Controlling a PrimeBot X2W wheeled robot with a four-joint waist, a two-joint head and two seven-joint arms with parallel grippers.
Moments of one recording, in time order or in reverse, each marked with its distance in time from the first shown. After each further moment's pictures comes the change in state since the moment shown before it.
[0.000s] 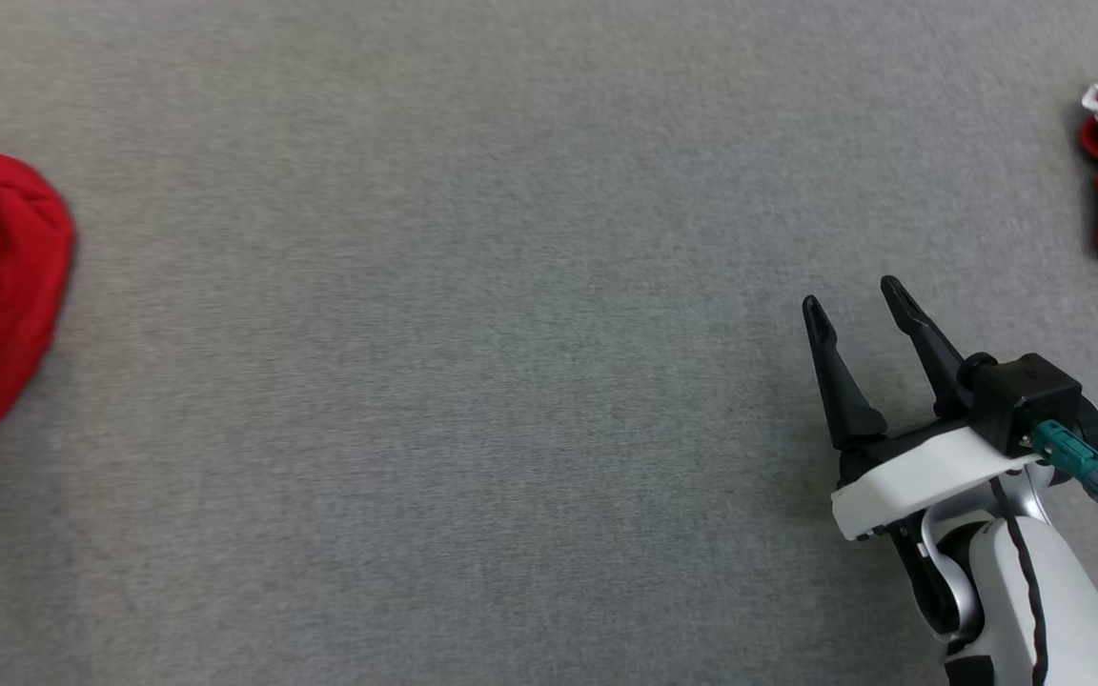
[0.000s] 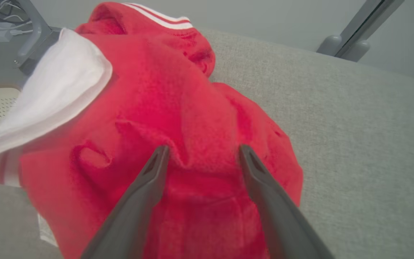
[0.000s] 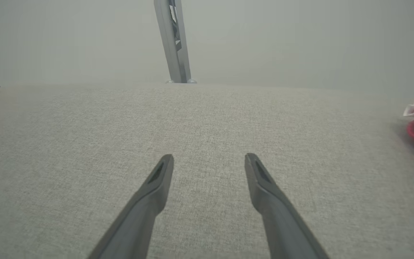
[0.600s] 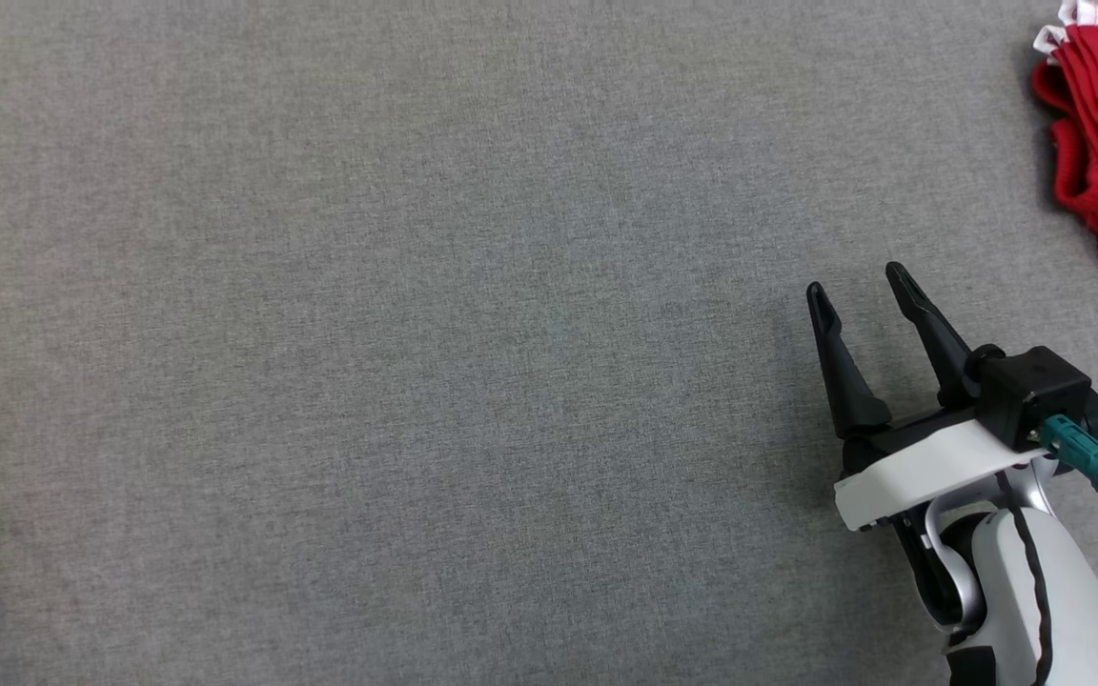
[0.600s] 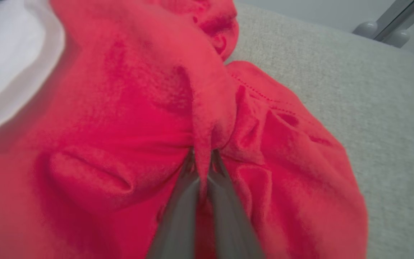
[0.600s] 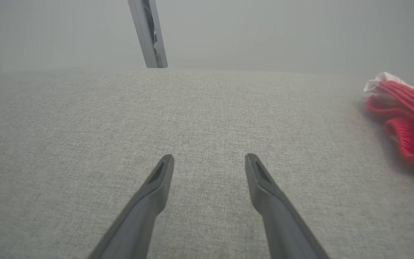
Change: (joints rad) left arm -0.061 0.030 0.027 0.165 -0.009 -0.020 -0.063; right arm -0.019 0.001 -0.008 0.009 -0.002 0.000 -0.026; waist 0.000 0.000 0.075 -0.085
